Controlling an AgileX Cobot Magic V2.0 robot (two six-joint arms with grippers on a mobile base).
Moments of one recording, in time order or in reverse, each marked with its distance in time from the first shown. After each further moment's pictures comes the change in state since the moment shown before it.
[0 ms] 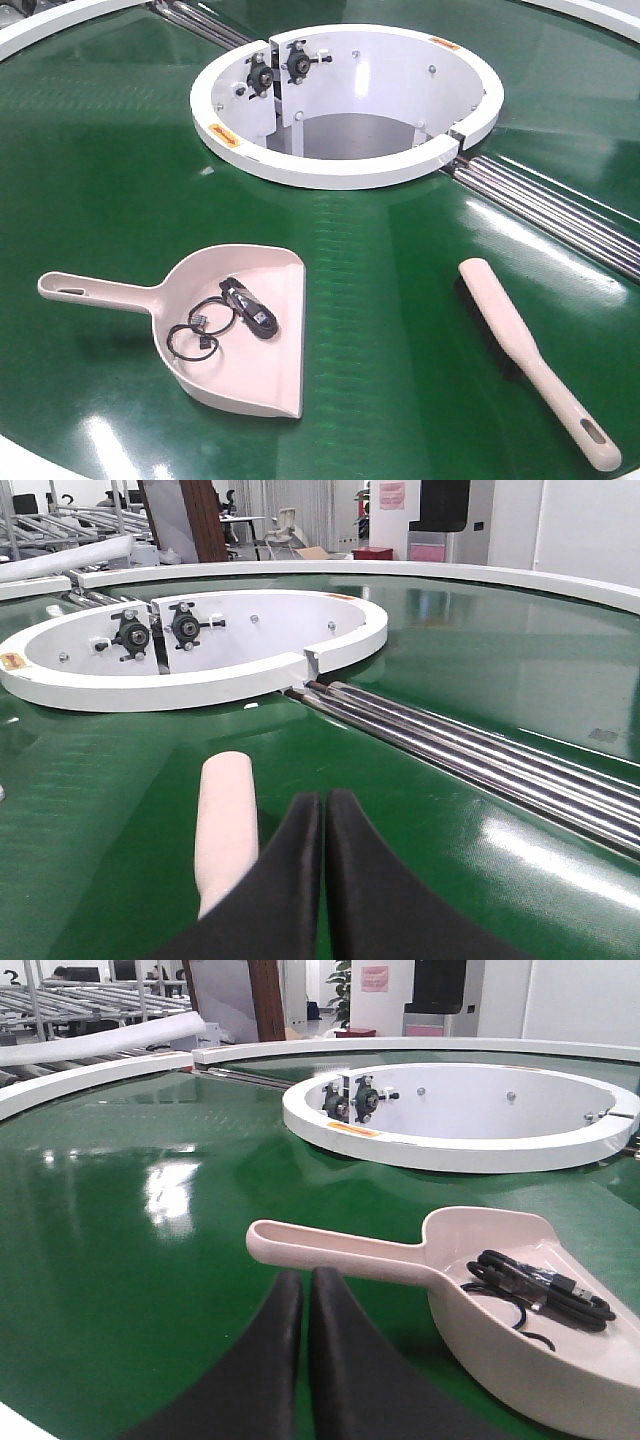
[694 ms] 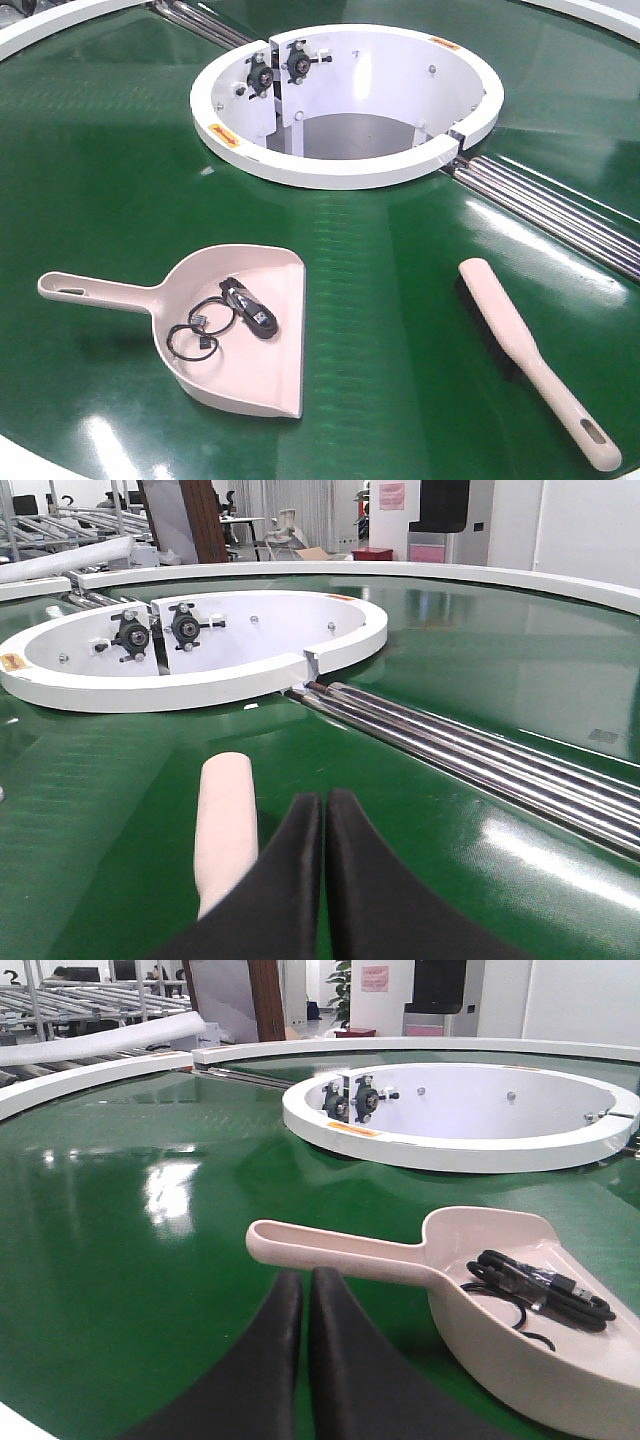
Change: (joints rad) left arm 0.000 0.000 0.000 0.000 0.000 0.000; right arm 0.000 0.000 0.000 -0.004 -0.001 0.001
